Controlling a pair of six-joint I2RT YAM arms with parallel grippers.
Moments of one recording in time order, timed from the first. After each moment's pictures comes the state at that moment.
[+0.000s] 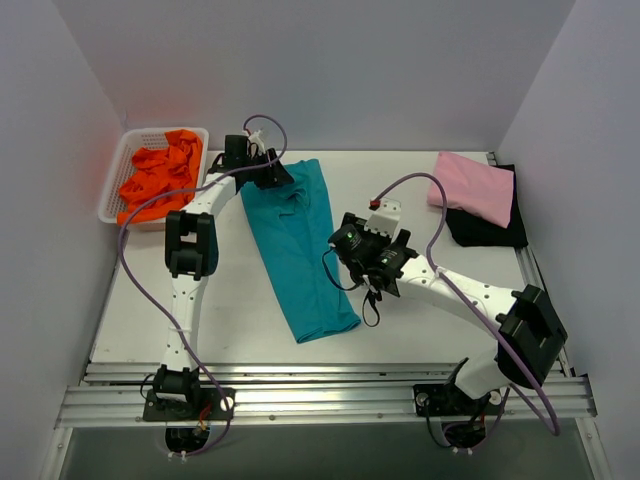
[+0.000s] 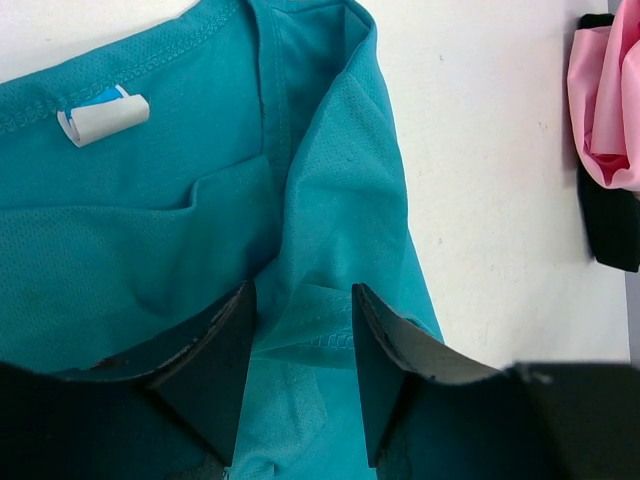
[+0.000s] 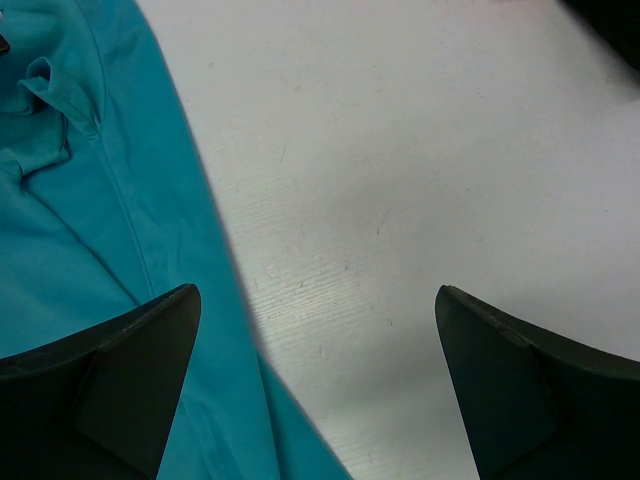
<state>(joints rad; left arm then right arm) -0.17 2.60 2.26 -0.29 0.59 -0.46 0.85 1.47 1.05 -0.45 0.89 0.88</state>
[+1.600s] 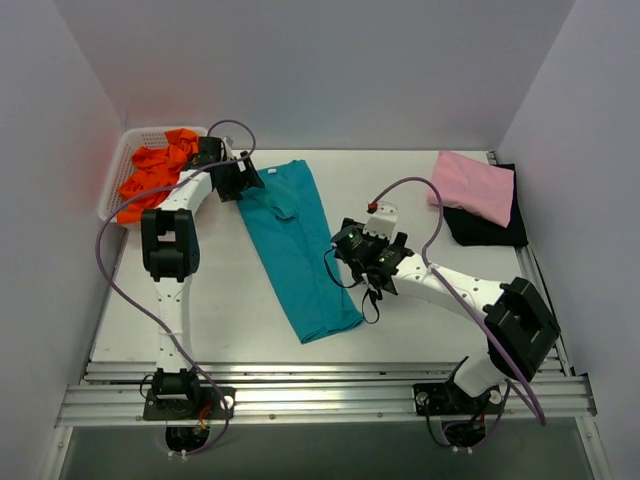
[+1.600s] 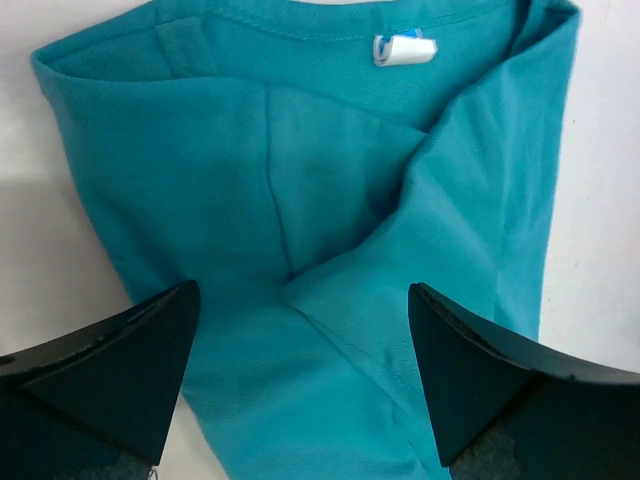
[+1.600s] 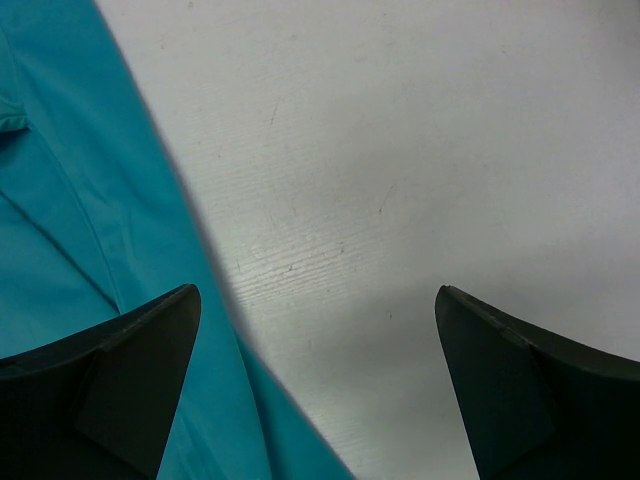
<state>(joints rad) -0.07 2.49 2.15 -0.50 0.35 -0.45 0.80 1.50 0.99 -0.38 0.79 0.86</state>
